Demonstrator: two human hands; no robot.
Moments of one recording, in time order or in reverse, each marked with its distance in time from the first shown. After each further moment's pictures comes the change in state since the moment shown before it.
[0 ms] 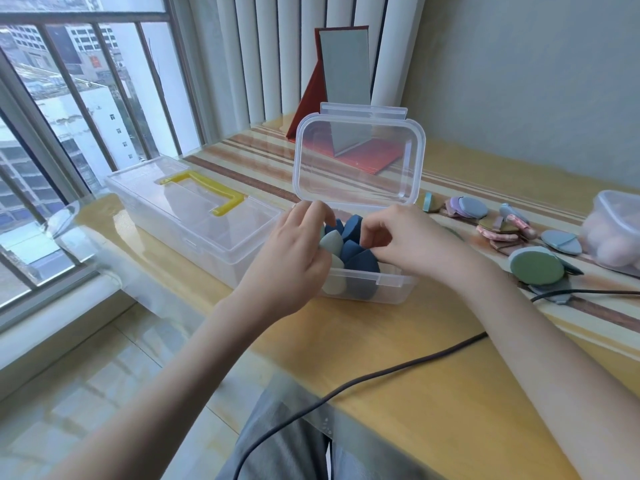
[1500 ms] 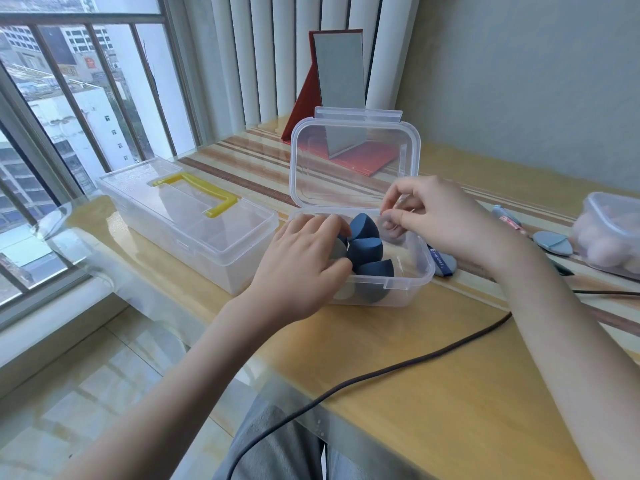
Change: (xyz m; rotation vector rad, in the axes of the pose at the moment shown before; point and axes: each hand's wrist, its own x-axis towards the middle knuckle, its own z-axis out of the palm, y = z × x) left_hand 0.006 0.011 0.008 0.165 -0.117 0.003; right_hand -0.009 0.017 -0.030 0.305 0.132 0.064
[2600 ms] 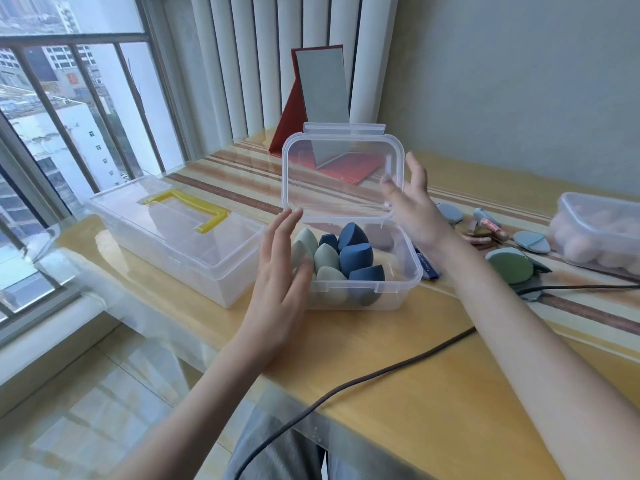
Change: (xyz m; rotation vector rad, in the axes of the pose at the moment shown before) left_hand -0.020 -0.014 0.028 -0.565 0.359 -0.016; right_hand 0.027 0.029 0.022 0.514 0.195 0.079
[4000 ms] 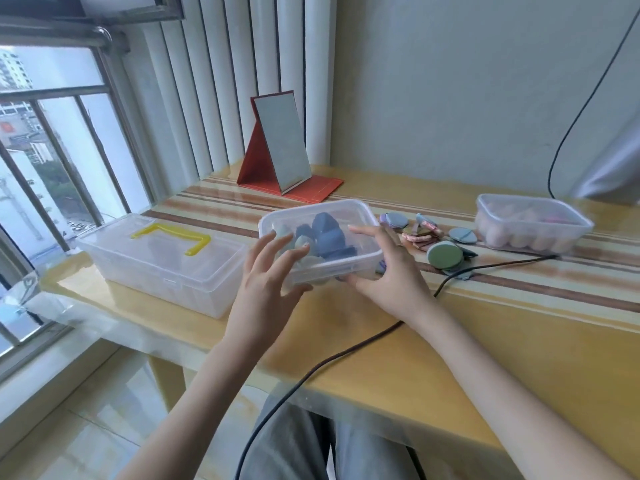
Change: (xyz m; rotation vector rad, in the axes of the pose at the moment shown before) left_hand -0.003 0.018 -0.015 0.348 -0.057 0.247; right_hand -0.099 0.015 0.004 -0.402 0.214 -0.250
